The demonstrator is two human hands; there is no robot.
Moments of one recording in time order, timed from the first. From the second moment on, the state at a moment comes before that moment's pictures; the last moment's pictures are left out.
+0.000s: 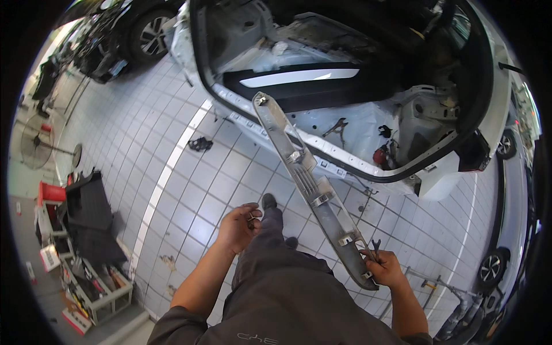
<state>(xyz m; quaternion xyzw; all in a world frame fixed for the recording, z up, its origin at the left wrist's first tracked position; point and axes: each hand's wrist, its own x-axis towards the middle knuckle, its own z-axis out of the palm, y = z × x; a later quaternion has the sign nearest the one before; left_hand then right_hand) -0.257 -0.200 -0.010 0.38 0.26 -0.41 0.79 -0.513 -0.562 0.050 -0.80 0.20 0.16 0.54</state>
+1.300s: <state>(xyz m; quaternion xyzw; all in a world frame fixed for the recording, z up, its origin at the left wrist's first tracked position) -0.419 0.072 -0.056 0.47 0.38 -0.33 0.72 -0.410 -0.287 -0.181 -0.86 0.04 0.45 0.22</state>
